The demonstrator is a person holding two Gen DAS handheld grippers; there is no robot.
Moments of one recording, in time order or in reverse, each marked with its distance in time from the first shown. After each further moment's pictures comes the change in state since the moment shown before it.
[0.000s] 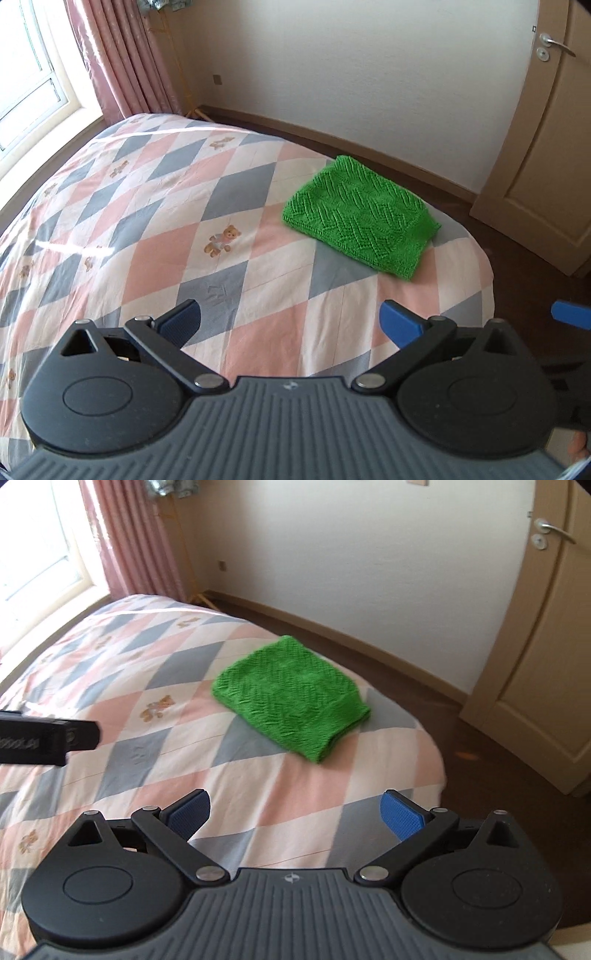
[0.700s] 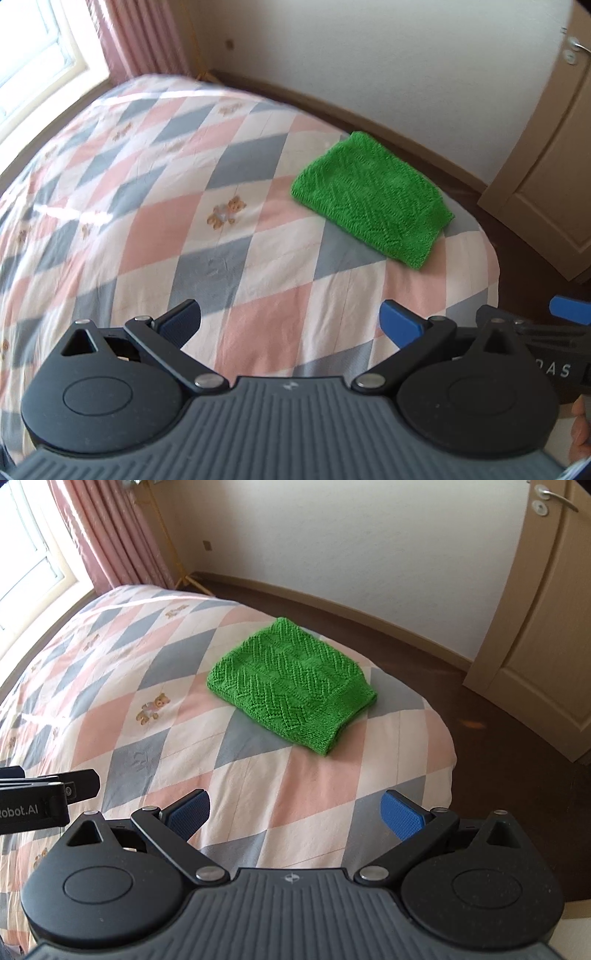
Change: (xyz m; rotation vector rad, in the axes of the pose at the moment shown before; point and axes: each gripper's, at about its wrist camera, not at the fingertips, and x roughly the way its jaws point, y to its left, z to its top) left arm 0.036 0.012 0.015 -0.094 0.149 -0.003; right arm 0.039 -0.005 0.037 0.074 0.125 0.037
